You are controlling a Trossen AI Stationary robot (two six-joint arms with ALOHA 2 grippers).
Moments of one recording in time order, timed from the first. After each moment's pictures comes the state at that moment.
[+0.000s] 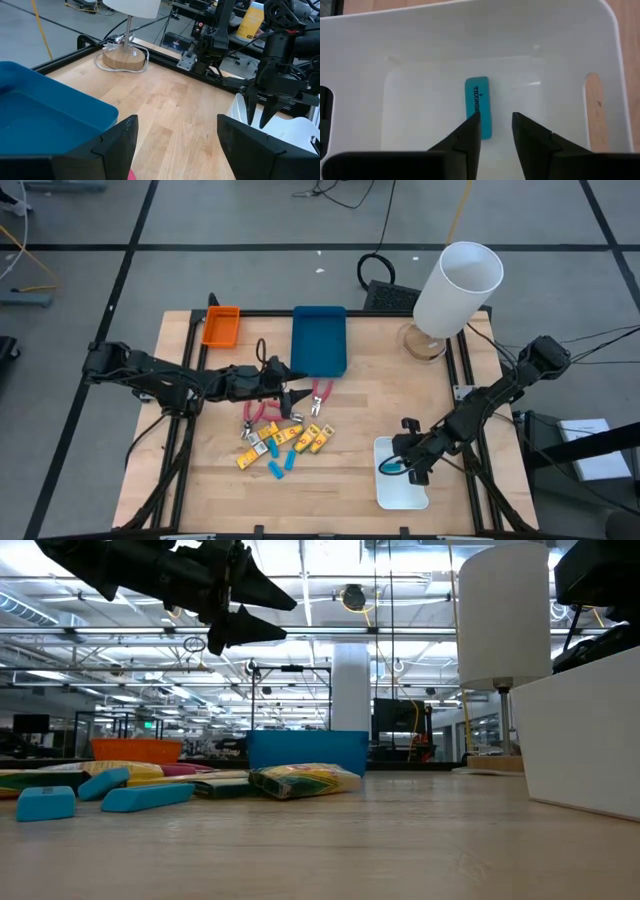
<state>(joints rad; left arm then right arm) -0.05 1.31 0.60 0.49 -0.24 -0.33 0.65 1.31 0.66 -0.39 0.13 0.67</state>
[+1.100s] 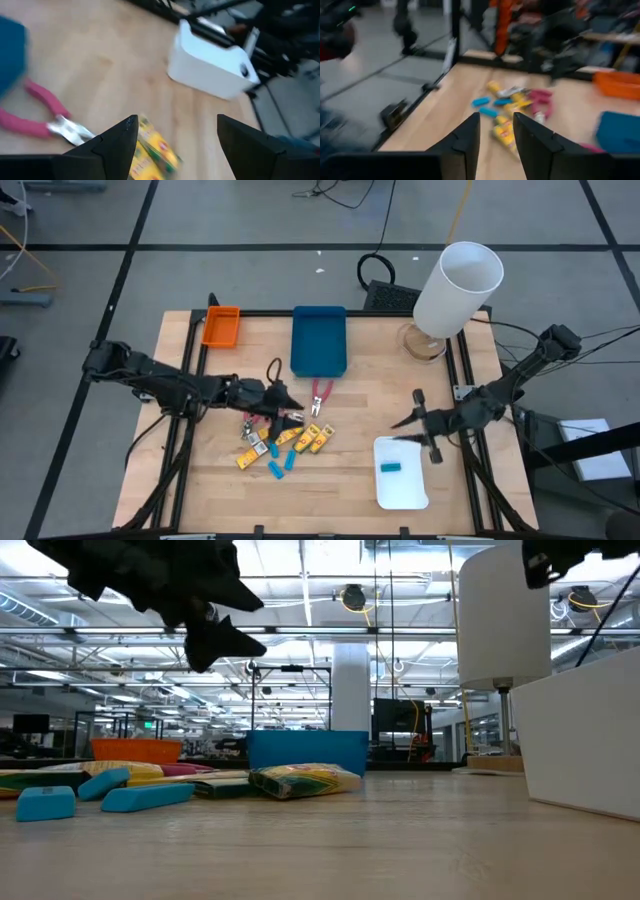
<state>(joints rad) -0.15 1.31 0.61 0.28 0.04 -0.47 0.64 0.74 0.39 0.22 0.45 0.03</state>
